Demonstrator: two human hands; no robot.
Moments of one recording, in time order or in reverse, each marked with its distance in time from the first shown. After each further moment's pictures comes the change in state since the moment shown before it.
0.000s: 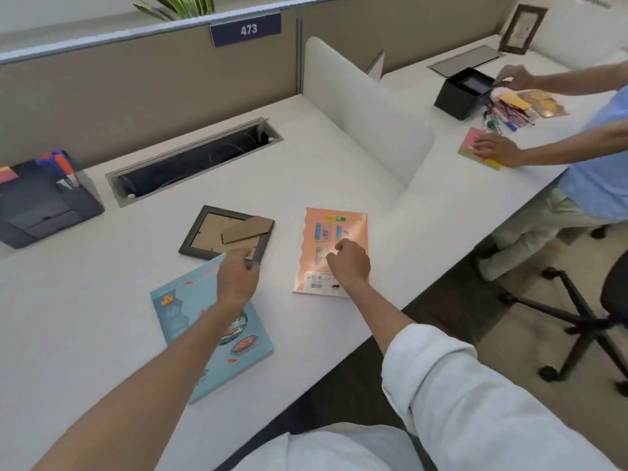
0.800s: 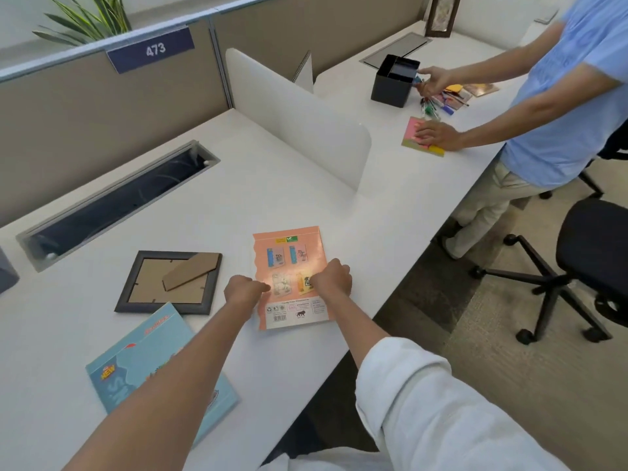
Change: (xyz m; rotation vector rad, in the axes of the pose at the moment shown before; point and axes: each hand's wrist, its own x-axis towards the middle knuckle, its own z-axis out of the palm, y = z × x) left_hand 0.041 0.073 0.087 -0.193 -0.316 -0.459; right_hand 0.042 0.043 -0.015 0.121 -0.055 0.385
